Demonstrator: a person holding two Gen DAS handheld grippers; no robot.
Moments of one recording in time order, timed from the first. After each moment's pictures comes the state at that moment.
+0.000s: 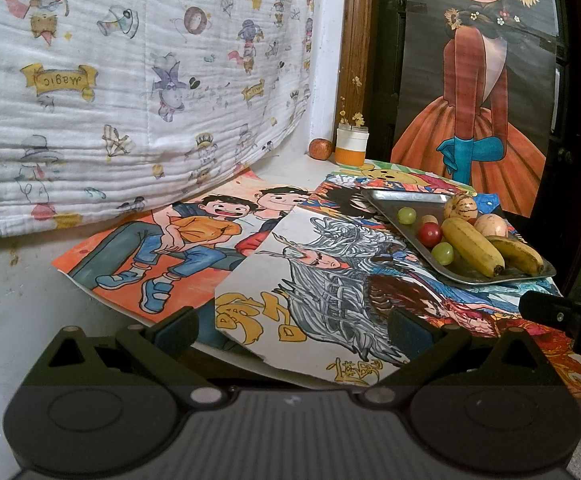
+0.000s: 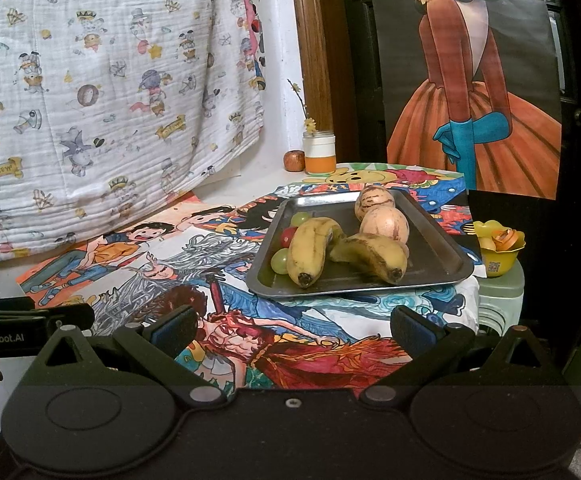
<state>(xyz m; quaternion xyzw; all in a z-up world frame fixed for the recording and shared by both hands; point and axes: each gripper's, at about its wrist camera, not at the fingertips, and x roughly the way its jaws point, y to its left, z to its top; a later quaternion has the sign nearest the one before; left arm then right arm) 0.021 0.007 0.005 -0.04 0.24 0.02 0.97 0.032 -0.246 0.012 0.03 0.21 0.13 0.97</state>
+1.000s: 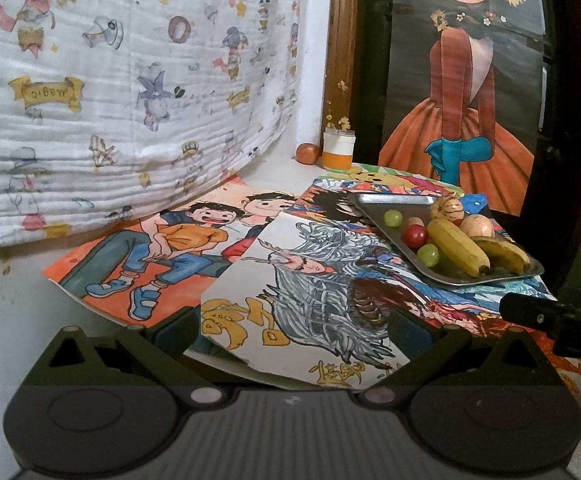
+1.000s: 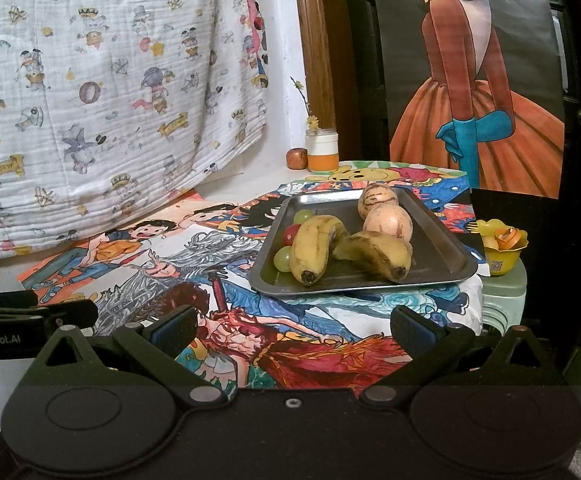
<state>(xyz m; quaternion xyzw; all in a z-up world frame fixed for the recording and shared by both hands) 0.018 0.000 0.007 -0.03 0.23 0.00 0.97 0.033 -0.244 0.012 0.03 0.22 0.13 0.97</state>
